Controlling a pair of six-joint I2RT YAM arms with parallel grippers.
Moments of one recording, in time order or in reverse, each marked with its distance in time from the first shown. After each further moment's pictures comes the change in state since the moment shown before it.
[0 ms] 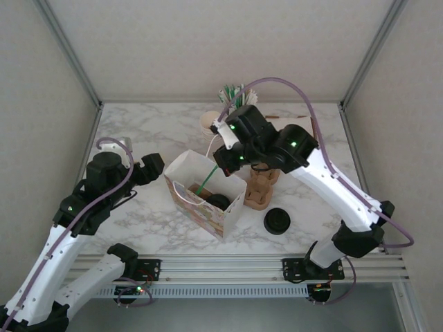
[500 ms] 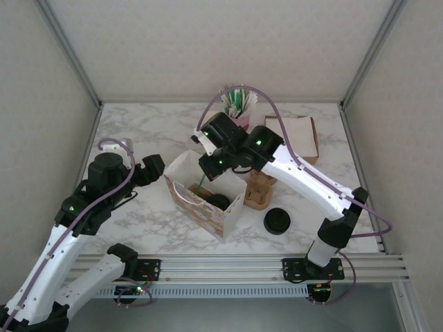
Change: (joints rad) left arm 0.000 -0.001 -0.015 0.001 0.001 0.000; right arm 0.038 0.135 -0.018 0.040 0.003 0.000
